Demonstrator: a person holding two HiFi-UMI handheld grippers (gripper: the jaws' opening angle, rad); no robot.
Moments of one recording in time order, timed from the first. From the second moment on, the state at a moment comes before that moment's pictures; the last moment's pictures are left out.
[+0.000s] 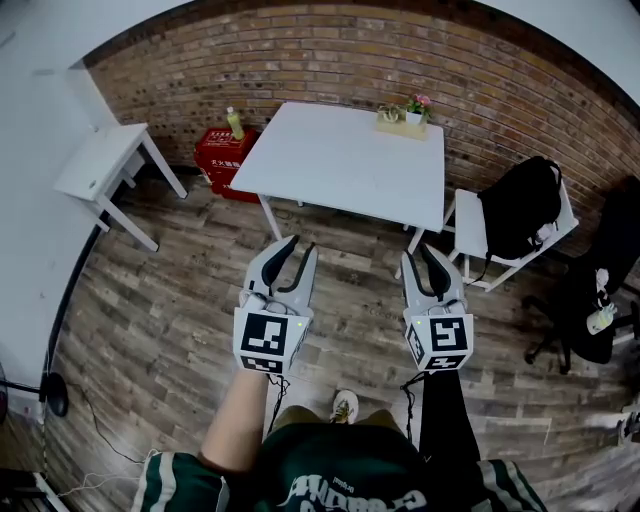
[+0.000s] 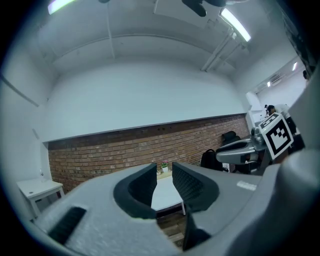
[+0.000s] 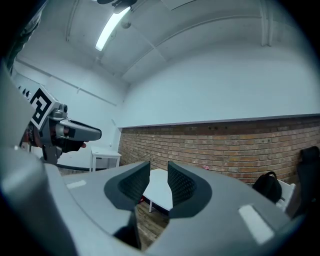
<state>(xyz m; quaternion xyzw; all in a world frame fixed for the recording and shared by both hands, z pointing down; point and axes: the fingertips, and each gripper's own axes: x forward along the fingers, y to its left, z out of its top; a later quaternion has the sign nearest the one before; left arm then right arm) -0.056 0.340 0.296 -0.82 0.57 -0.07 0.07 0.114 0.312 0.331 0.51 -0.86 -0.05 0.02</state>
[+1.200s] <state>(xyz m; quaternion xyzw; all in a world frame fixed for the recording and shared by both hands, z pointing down) -0.065 0.097 0.307 -0.86 0.50 -0.06 0.08 0.083 0.099 0.329 0.53 -0.84 -0.07 0.02</state>
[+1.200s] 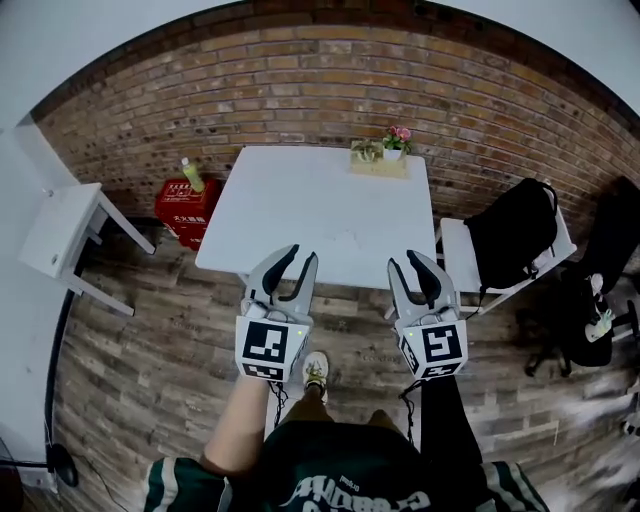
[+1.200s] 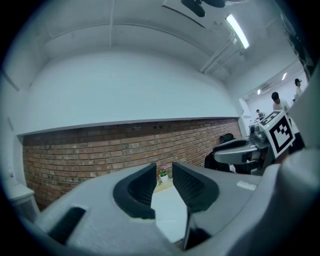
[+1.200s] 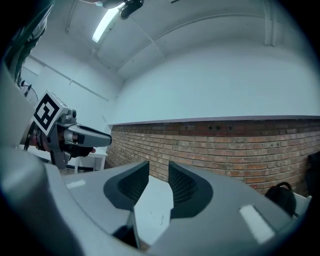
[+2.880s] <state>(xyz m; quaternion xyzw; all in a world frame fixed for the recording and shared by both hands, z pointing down) -0.044 -0.173 0.361 -0.91 0.40 -0.10 0.04 0.053 -0.192 0.359 0.53 -0.85 -0.01 0.07</state>
